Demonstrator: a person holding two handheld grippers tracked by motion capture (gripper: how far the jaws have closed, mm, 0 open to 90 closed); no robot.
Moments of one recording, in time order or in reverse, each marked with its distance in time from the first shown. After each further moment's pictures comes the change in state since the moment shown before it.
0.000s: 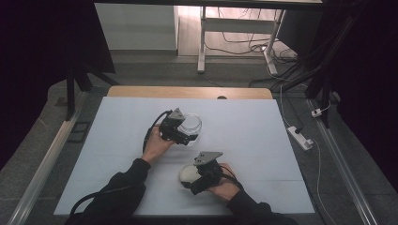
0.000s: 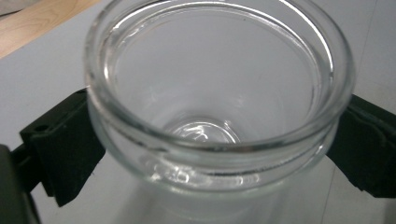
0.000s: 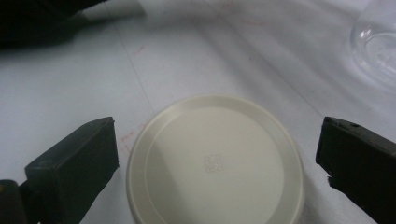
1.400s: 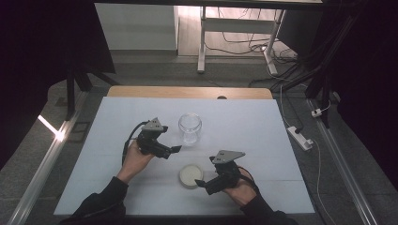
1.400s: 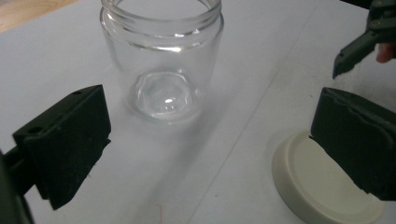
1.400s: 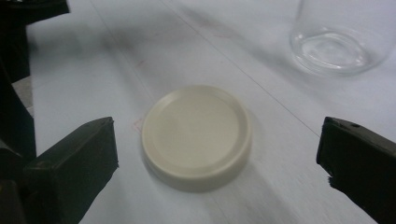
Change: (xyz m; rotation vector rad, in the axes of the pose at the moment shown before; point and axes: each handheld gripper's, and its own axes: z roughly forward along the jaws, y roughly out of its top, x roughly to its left) left arm -0.029 -0.038 -0.080 -0.050 -0.041 -0.069; right arm -0.005 -0.008 -0.057 -0.063 -0.038 0.089
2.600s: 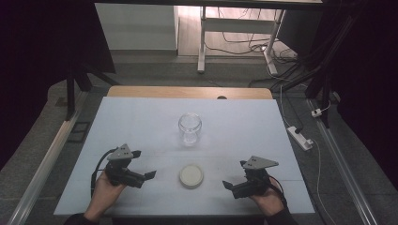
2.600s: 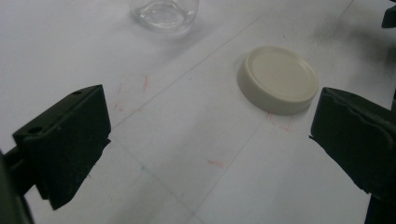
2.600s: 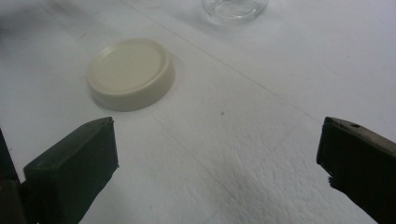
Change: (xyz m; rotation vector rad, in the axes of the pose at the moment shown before) left arm -0.042 -0.075 -0.081 0.019 0.074 -0.121; right arm -0.017 -0.041 -0.070 0.003 -0.190 0.102
